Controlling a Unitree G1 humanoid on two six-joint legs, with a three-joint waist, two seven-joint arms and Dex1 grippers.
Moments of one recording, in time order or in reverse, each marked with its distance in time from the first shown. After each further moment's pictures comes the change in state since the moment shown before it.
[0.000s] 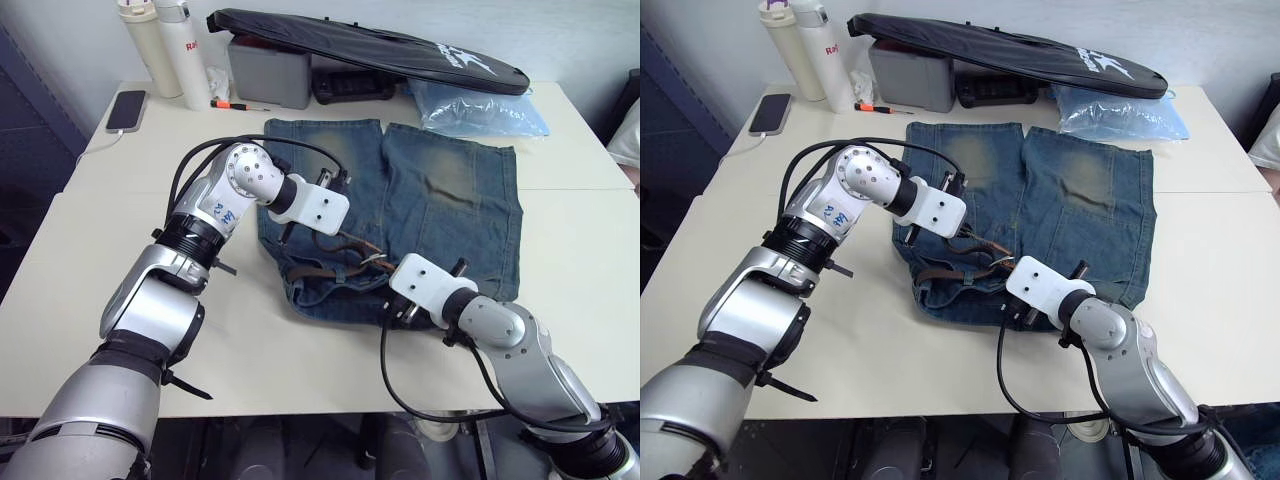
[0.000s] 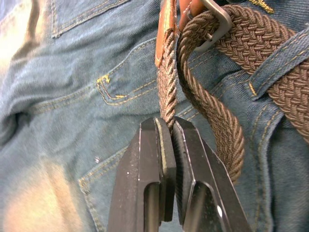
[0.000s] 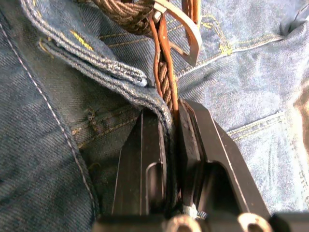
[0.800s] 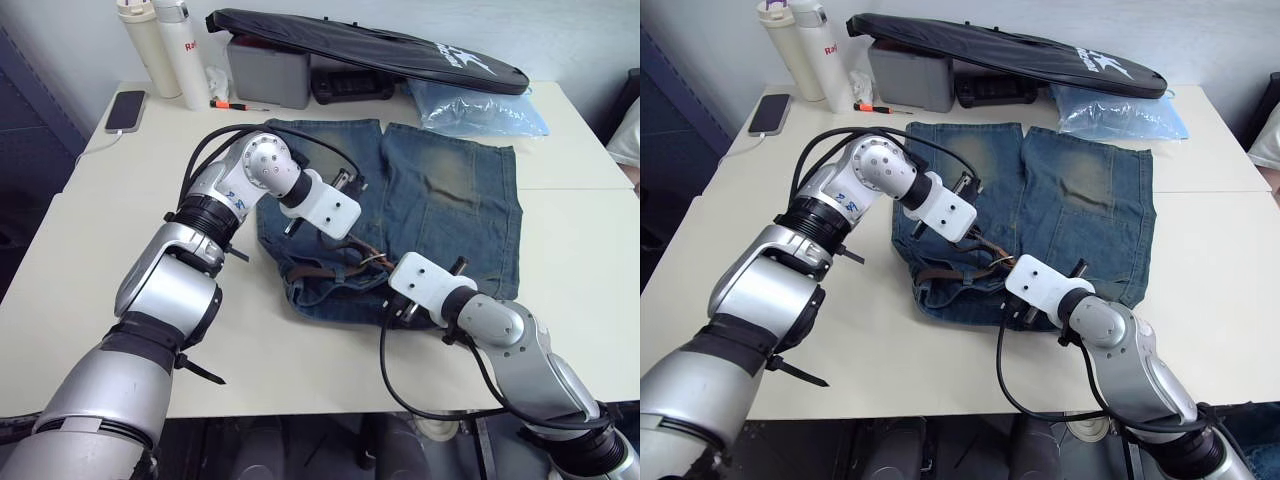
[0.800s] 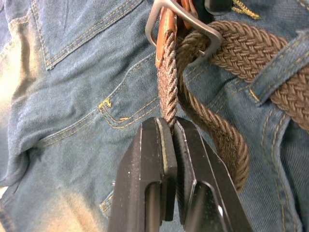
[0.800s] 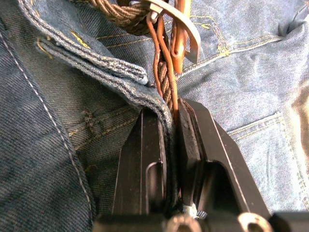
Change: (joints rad) left arm -0.067 -0.065 -0.026 0.120 0.034 -0.094 -0.051; right arm -0.012 0.000 0.005 0.007 -0.001 0.003 0.000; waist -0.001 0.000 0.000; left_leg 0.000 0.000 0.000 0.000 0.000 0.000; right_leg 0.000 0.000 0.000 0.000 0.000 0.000
